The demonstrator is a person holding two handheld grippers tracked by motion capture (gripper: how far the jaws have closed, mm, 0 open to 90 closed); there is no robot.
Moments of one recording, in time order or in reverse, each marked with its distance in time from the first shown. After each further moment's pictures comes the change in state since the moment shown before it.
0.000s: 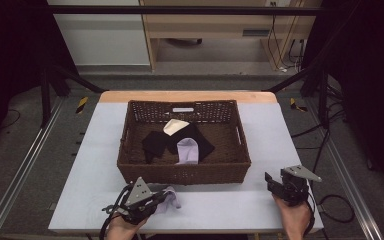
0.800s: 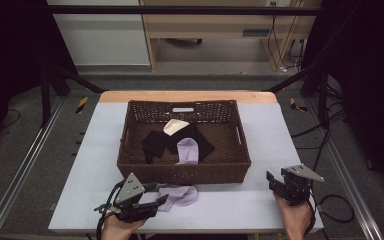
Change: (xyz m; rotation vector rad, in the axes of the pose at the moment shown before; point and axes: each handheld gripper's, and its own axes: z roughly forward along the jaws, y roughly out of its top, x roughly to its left) left arm -0.001 0.019 -0.030 -0.084 0.013 -0.059; right arm -0.003 0.002 -0.002 -0.009 -0.001 0.029
